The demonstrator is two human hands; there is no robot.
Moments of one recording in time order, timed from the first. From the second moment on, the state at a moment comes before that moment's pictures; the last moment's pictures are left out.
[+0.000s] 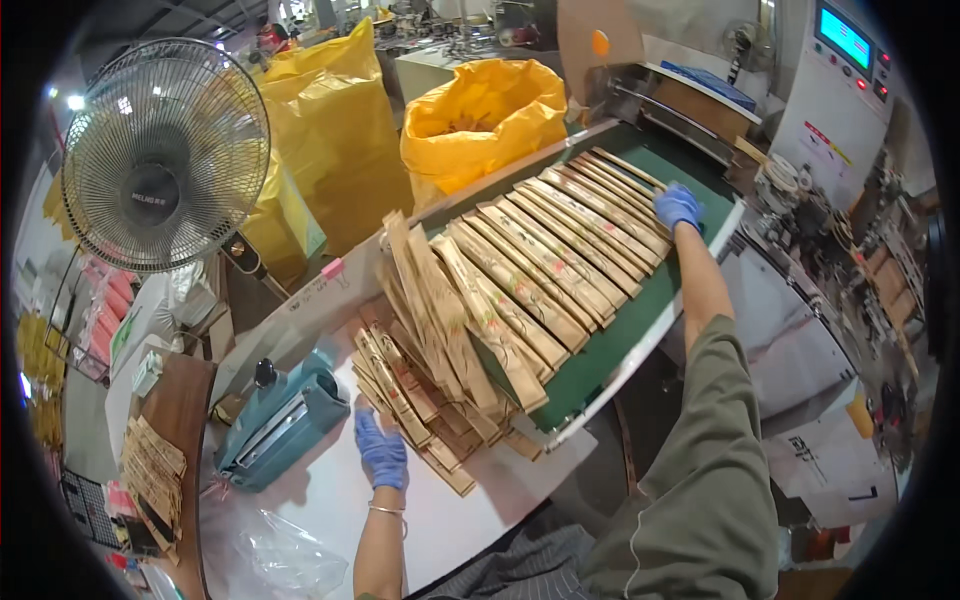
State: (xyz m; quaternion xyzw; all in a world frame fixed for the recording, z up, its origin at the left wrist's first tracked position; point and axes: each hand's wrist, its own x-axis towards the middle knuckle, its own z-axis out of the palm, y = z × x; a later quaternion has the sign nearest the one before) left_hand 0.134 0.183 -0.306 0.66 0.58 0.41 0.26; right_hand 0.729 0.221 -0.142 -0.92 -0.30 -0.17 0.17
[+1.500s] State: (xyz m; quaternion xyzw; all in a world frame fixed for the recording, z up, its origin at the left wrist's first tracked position) left_hand 0.019 0.122 -0.155 0.85 0.33 0.40 0.08; right_hand 0.226 0.124 -0.116 -0.25 -0.67 0.49 0.50
